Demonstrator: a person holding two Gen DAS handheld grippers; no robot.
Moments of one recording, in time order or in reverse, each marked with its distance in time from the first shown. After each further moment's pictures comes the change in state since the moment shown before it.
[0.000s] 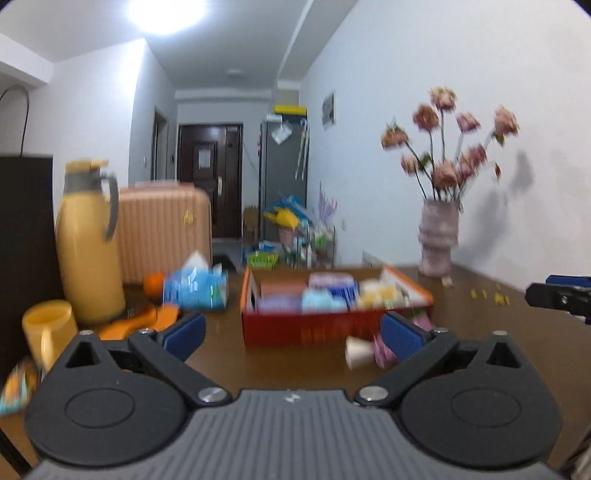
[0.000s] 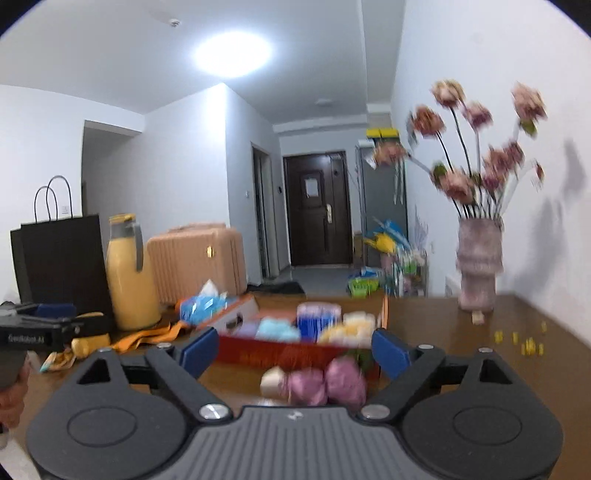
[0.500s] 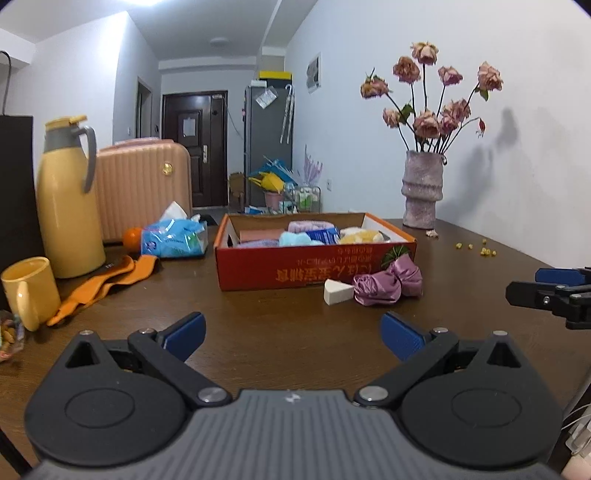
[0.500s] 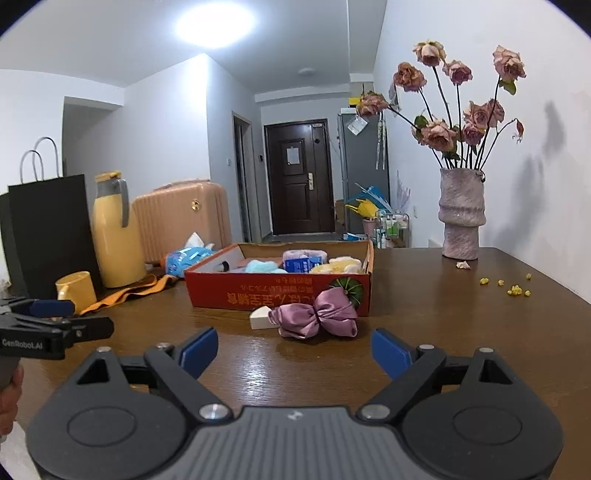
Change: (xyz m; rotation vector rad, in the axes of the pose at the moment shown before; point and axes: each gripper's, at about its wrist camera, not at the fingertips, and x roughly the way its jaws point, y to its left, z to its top) left arm 0.021 -0.015 -0.036 0.015 0.106 -0.044; right arm 0.001 0.008 -0.049 0.001 0.100 -0.066
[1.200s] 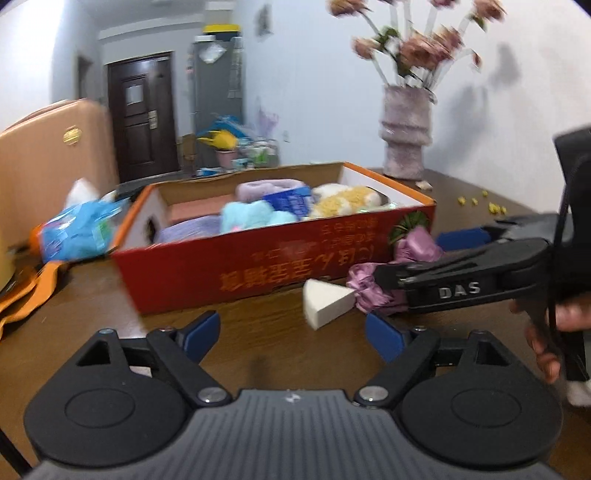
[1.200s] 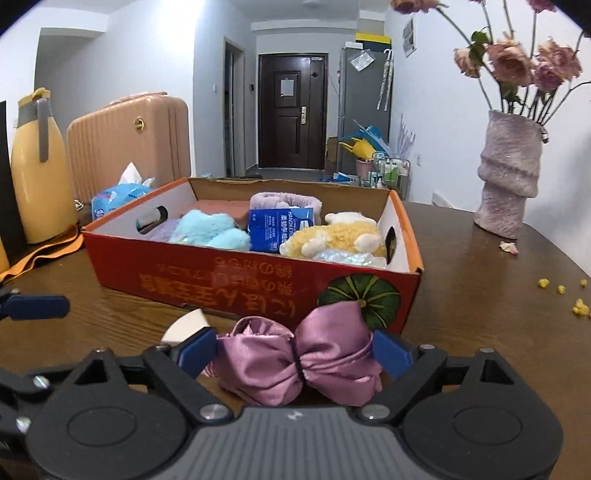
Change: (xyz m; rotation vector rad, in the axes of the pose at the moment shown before) left arm 0.183 -0.017 0.025 0.128 0.153 -0.146; right arm 0.230 -0.009 0.032 -0.071 0.235 -0.049
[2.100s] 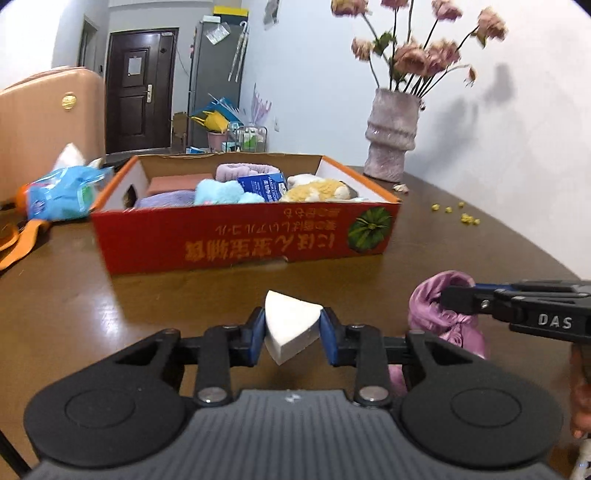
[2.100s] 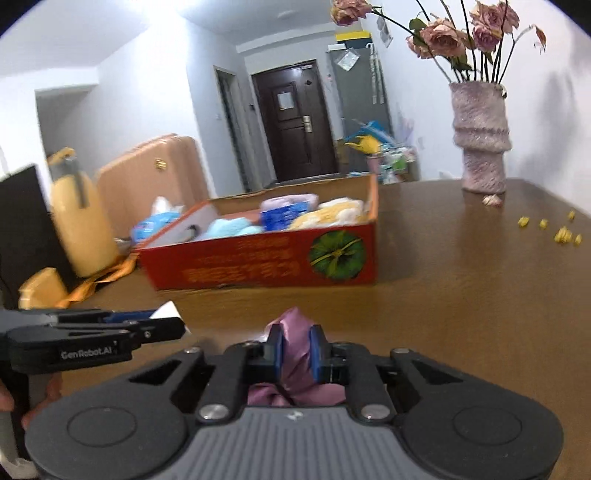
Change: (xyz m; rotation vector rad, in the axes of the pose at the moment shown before) left arm -0.040 -0.013 -0.019 -0.154 0.026 -0.064; right arm -0.099 -0.033 -0.054 0.185 -0.045 0.148
